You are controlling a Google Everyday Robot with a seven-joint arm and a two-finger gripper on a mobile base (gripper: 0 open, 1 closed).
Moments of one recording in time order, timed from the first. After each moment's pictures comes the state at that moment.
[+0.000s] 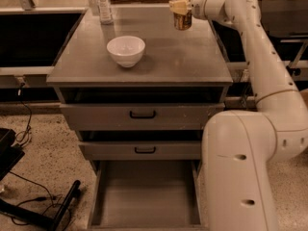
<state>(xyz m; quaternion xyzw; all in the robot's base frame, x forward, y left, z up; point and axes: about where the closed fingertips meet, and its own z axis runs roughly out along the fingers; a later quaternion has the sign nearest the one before) 0.934 -0.115 0.955 -0.29 0.70 0.17 0.63</state>
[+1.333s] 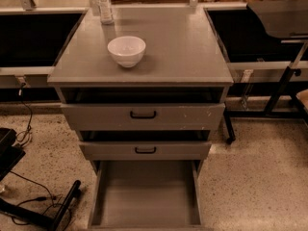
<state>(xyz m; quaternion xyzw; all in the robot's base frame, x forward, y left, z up) 0.710 -0.236 1.129 -0.25 0.67 0.07 0.70</state>
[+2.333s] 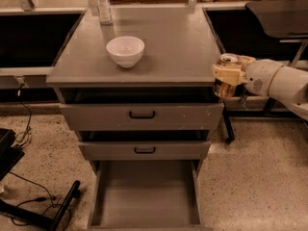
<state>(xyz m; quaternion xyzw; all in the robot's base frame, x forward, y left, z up) 0.639 -0.217 0.883 -0.26 0.72 0.21 0.61</state>
